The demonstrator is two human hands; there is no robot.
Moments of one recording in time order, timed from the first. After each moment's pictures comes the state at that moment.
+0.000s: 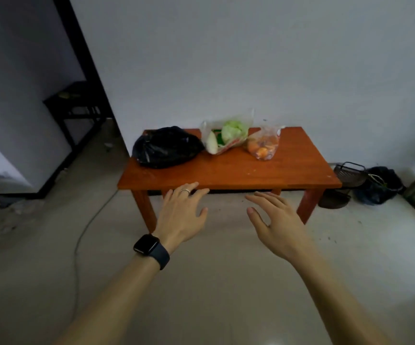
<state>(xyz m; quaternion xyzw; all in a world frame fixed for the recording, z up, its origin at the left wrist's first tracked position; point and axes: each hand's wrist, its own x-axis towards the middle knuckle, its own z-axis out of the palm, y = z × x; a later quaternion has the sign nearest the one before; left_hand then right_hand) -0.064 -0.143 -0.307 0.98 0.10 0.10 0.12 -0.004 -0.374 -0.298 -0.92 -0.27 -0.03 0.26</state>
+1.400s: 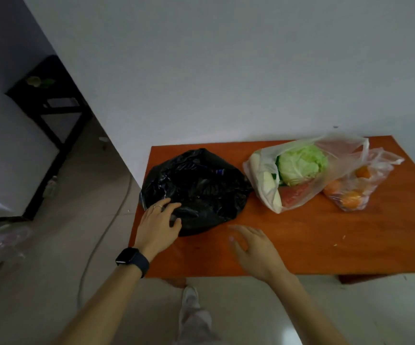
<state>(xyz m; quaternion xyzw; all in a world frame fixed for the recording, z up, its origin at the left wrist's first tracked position) 0.298 0.322 -0.442 0.96 0.19 -0.01 0.19 0.362 0.049 -0.443 -0.90 -0.26 0.16 0.31</state>
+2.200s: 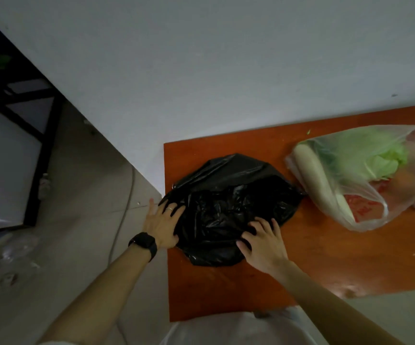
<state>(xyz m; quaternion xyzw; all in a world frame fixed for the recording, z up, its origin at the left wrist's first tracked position) 0.410 0.545 -0.530 0.96 -0.02 -0.27 -0.05 0.444 0.232 -0.552 -0.94 -0.27 0.20 0.06</state>
